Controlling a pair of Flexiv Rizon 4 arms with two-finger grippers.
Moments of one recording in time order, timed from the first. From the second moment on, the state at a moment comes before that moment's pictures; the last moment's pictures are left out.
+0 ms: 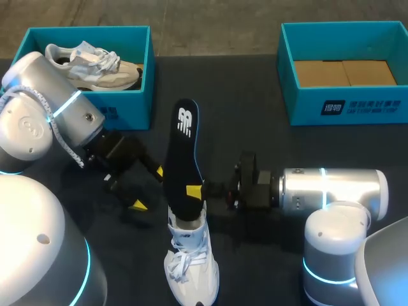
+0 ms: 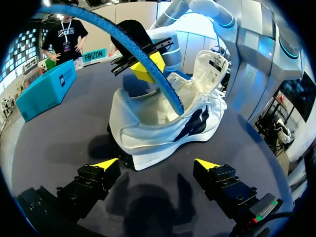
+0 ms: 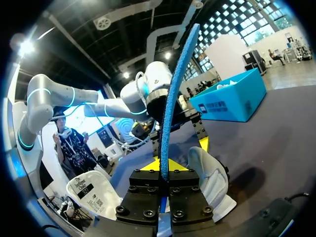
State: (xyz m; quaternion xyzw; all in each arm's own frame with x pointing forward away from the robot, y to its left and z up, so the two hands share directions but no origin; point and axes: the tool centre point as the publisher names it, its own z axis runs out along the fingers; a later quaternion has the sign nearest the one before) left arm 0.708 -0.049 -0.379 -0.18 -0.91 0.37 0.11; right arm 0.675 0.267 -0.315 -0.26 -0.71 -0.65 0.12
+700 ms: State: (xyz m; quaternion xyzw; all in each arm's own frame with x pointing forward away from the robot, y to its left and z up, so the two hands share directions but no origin) left arm 0.689 -0.046 -0.378 -0.14 -0.93 0.32 0.07; right arm 0.673 0.267 -0.321 -0.27 -0.71 -0.64 0.12
